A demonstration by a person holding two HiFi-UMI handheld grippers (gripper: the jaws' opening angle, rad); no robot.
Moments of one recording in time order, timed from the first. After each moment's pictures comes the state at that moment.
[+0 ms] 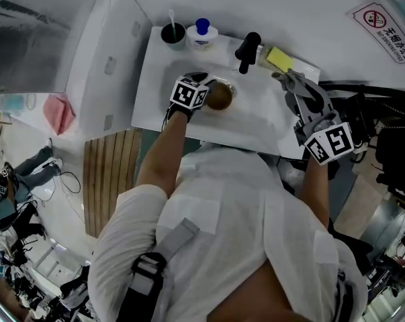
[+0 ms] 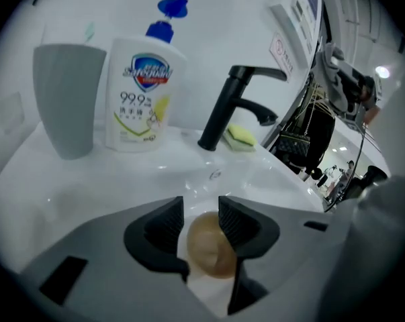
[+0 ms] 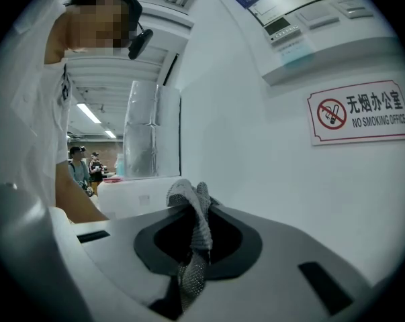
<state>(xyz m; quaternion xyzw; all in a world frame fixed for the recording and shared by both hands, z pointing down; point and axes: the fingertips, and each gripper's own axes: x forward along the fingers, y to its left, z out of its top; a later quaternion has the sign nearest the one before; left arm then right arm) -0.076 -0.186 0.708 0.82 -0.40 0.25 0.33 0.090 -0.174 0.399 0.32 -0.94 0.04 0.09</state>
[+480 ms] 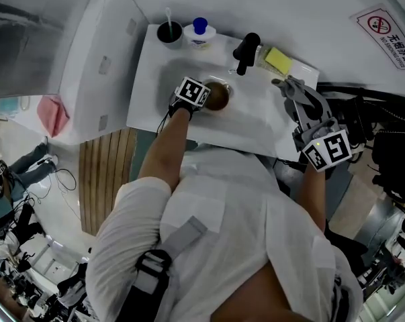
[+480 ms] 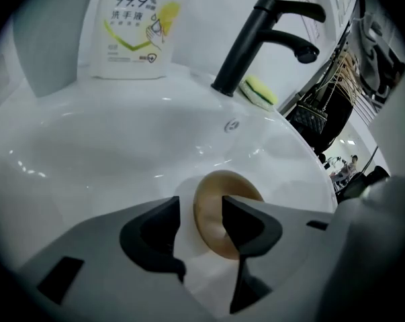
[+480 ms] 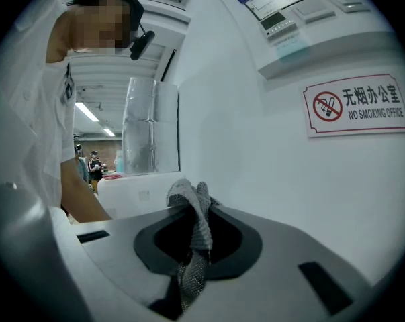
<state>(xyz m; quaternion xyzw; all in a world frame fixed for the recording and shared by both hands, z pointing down) -0.073 -0.164 0.777 0.76 -0.36 0.36 0.39 0.097 -0.175 0.412 0.32 -0.94 0.05 0.10</state>
